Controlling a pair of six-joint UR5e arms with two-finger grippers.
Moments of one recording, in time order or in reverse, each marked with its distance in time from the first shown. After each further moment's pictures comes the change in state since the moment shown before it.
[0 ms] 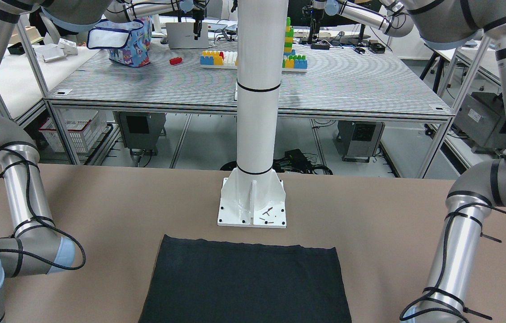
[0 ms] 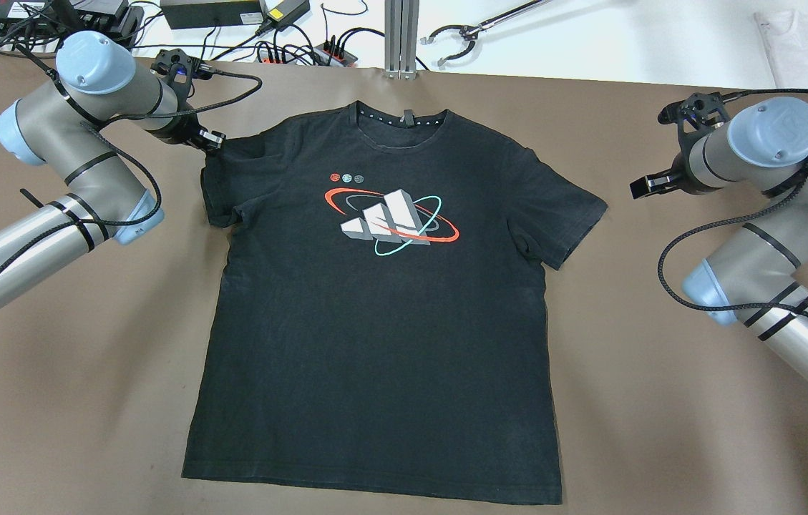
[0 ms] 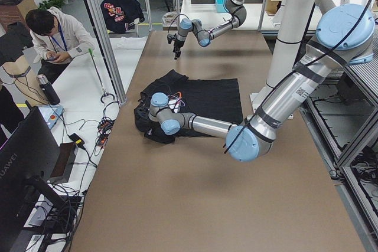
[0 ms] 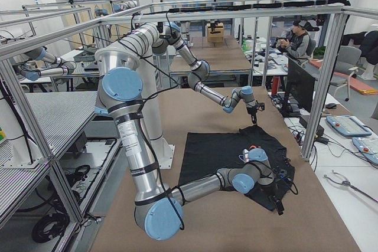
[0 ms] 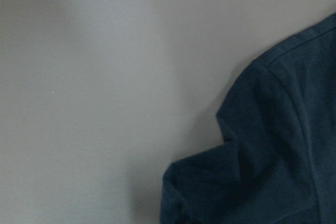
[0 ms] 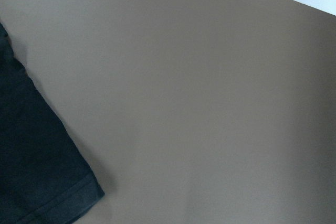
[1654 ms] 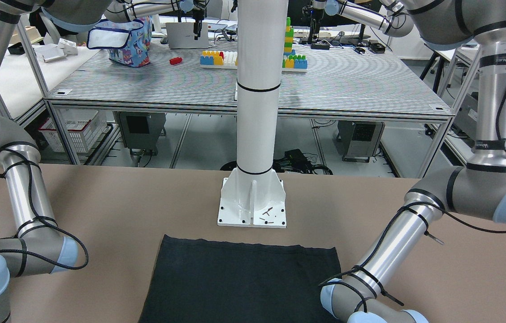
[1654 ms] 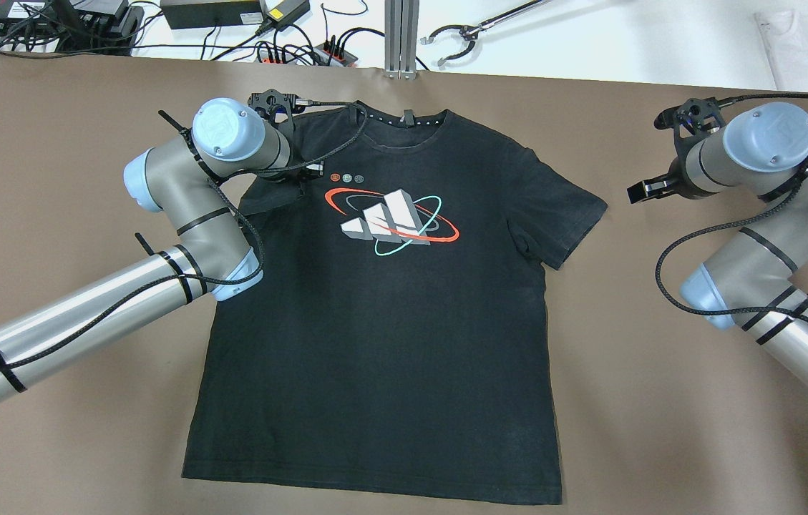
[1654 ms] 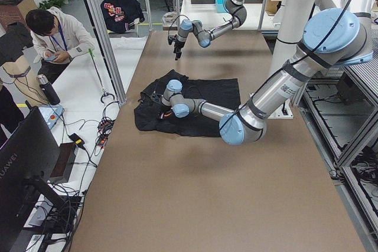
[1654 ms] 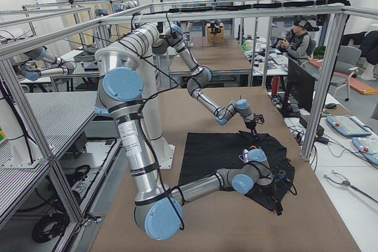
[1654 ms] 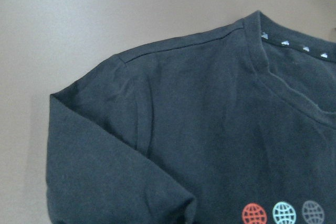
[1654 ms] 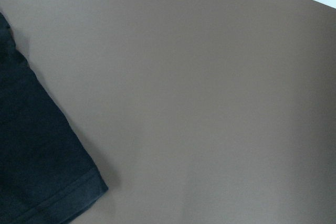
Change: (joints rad) left arm 0.172 -0.139 0.055 0.010 0.253 -0.284; right arm -0.010 -0.002 -0.001 -0.001 -0.001 0.000
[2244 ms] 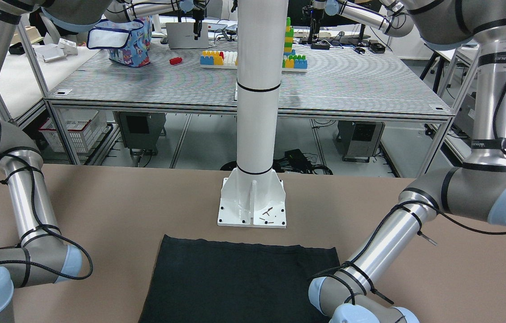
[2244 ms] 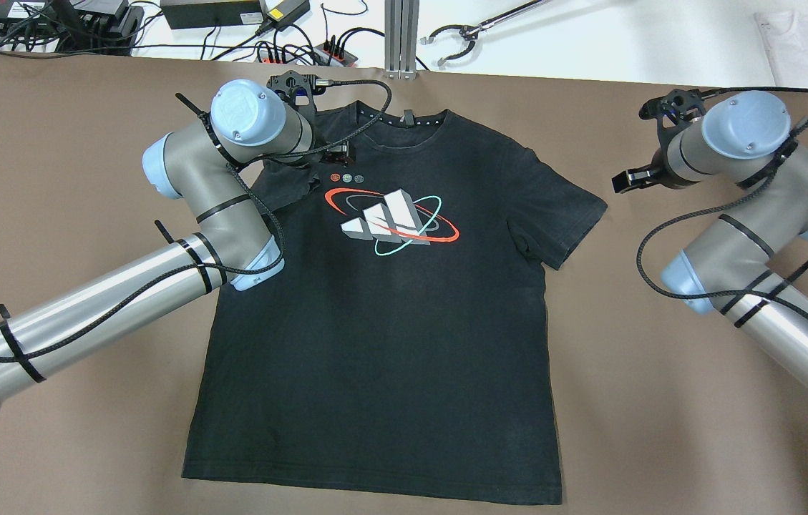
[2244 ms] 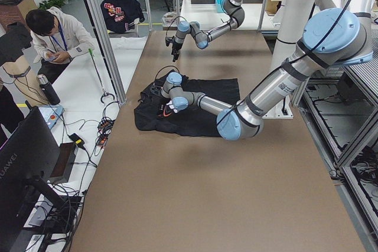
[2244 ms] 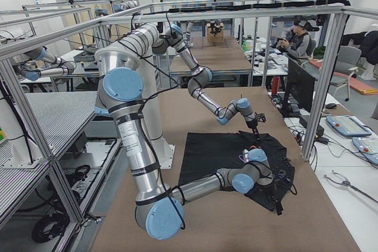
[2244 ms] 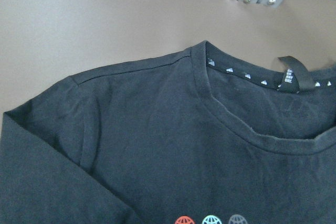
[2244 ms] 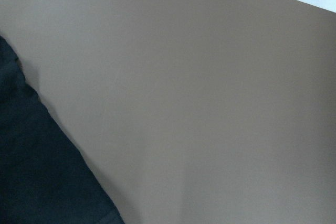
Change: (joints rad) left arm 0.001 -0.047 -0.009 0.001 -0.005 -0.049; right arm -0.003 0.069 -0.078 0.018 0.004 0.036
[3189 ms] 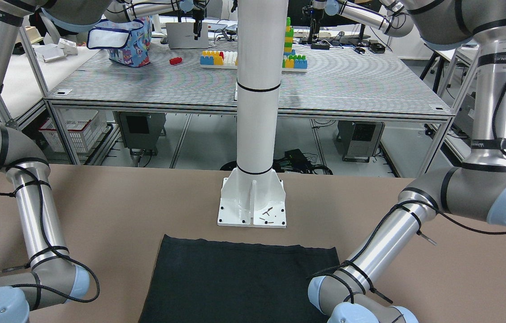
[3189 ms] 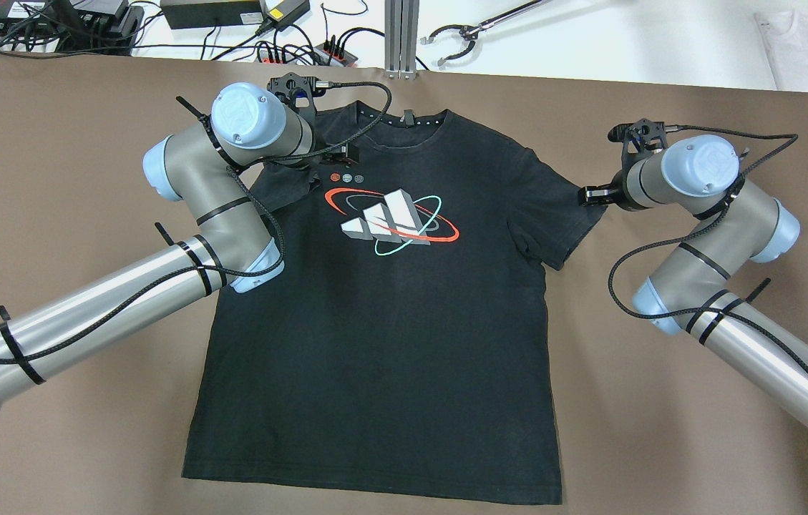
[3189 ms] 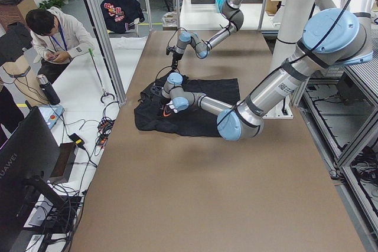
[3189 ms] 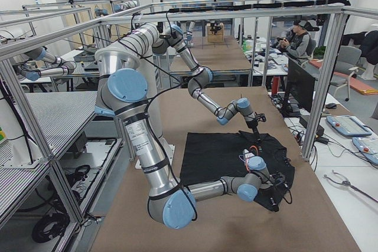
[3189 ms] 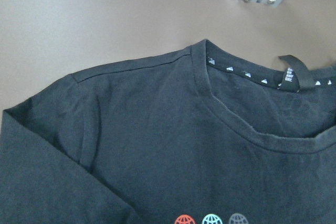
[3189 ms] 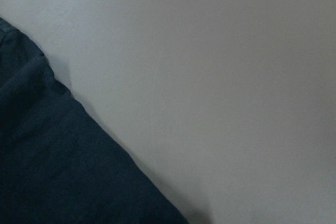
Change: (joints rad) left arm 0.004 0.003 -0.002 -0.003 0.008 -0.003; right arm -0.086 0.040 -0.184 0.280 -0.018 0.237
